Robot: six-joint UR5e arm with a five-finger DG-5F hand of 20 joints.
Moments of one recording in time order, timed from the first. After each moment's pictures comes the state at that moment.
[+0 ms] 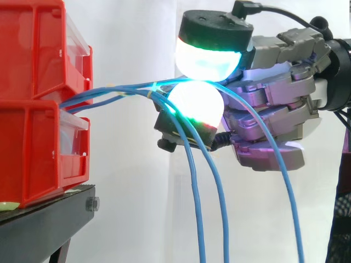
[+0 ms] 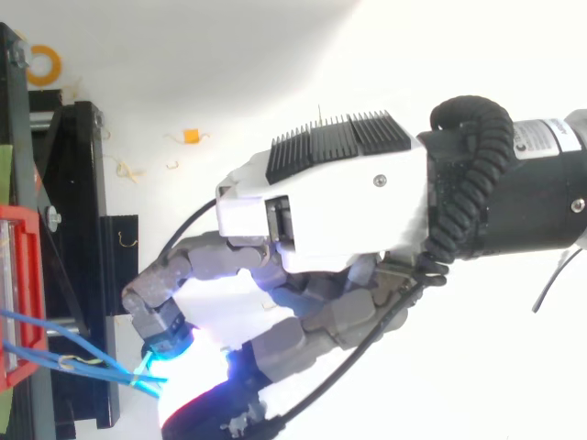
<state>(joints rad) 0.12 -2.29 -0.97 -3.16 -1.58 -0.39</state>
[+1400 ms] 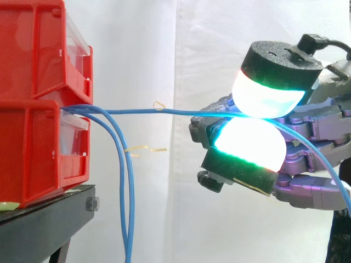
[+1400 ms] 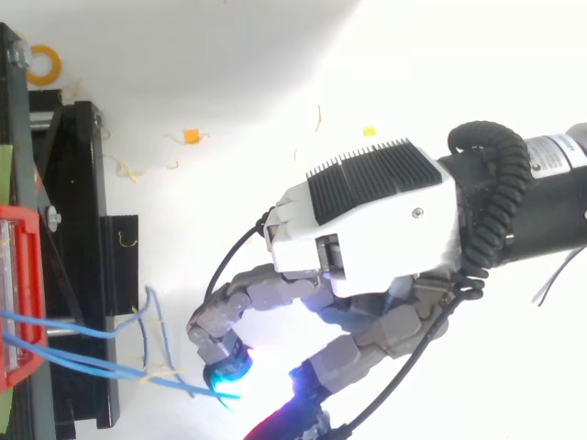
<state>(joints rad) 0.10 -2.24 -1.14 -3.01 -1.69 -0.43</state>
